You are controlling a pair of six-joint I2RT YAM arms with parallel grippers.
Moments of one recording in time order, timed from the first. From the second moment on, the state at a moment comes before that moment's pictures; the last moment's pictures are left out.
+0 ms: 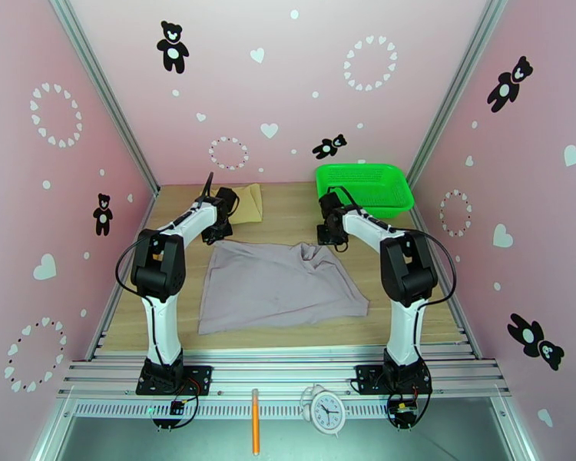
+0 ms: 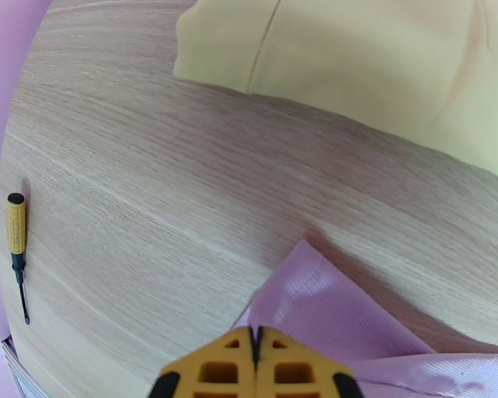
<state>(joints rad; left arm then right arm) -0.25 2.08 1.66 -0.96 -0.35 -0.59 0.36 2.03 1.51 -0.74 0.05 0.29</state>
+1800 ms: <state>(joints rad) -0.25 2.16 1.79 -0.88 -0.35 -0.59 0.20 1.94 1.39 -0.58 0.24 0.44</state>
